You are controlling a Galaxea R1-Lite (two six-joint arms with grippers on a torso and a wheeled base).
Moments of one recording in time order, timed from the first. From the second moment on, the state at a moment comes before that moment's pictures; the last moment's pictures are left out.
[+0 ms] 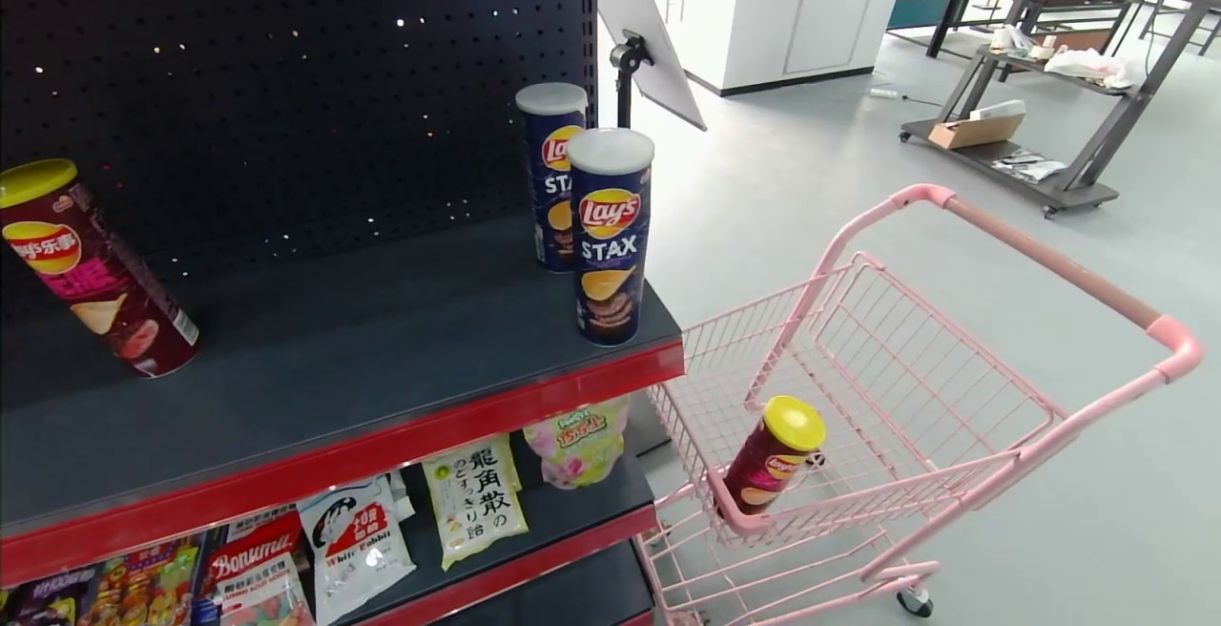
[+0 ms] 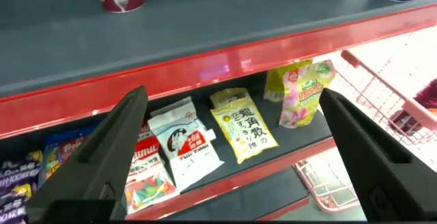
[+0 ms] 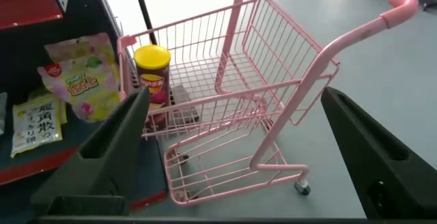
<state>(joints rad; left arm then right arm) 0.00 0.00 0.00 0.00 -0.02 -0.01 0.01 0.00 0.00 0.00 -0.02 0.00</state>
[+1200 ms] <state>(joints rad) 0.00 0.00 0.00 0.00 -0.02 -0.01 0.00 0.00 0.00 0.00 -0.02 0.00</state>
